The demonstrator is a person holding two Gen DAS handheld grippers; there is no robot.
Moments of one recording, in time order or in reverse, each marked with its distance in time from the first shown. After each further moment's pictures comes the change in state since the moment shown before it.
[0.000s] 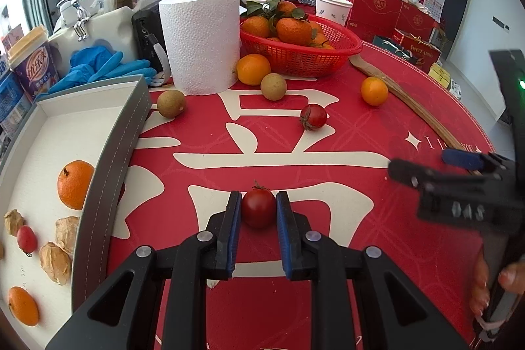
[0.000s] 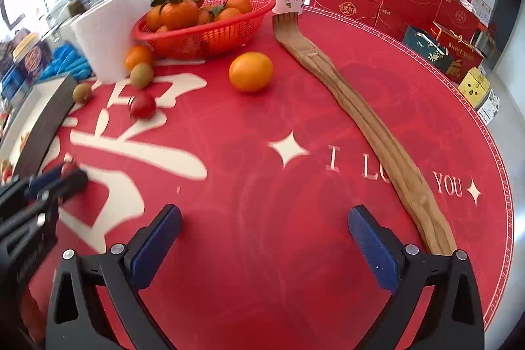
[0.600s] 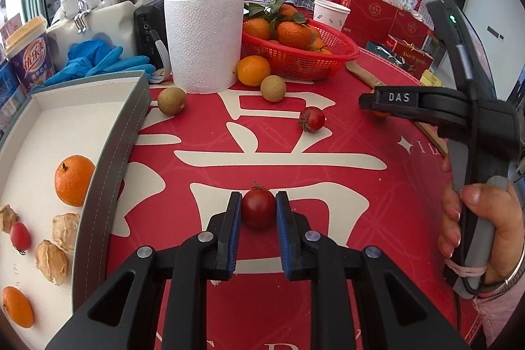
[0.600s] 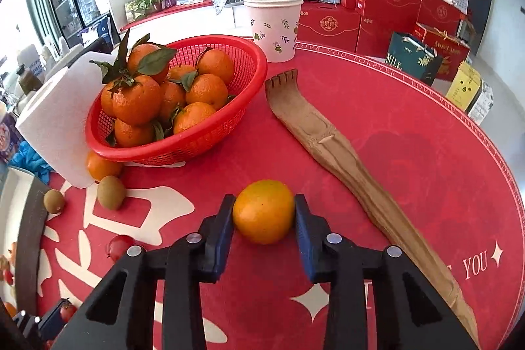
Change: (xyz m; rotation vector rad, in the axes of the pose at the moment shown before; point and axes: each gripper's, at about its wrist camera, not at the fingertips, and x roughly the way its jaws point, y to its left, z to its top) left arm -0.007 0.011 -0.001 -0.030 -0.005 -0.070; right arm 0.030 0.005 0.062 0.132 -0.093 -0.006
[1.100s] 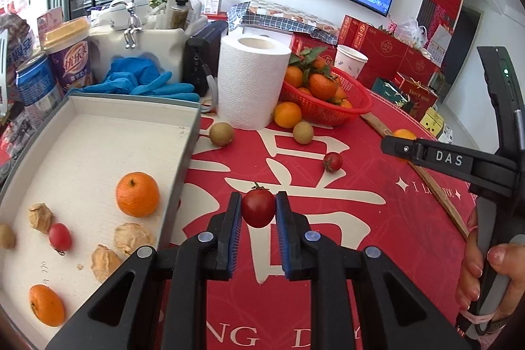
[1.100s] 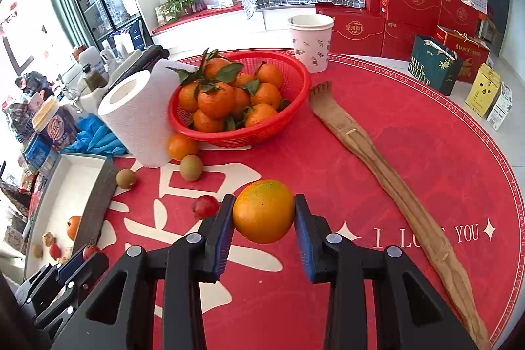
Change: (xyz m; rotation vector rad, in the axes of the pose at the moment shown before) left arm -0.047 0.037 0.010 -0.103 -0.117 0.022; right arm -0.064 0.027 -0.010 -0.049 -0.006 0.116
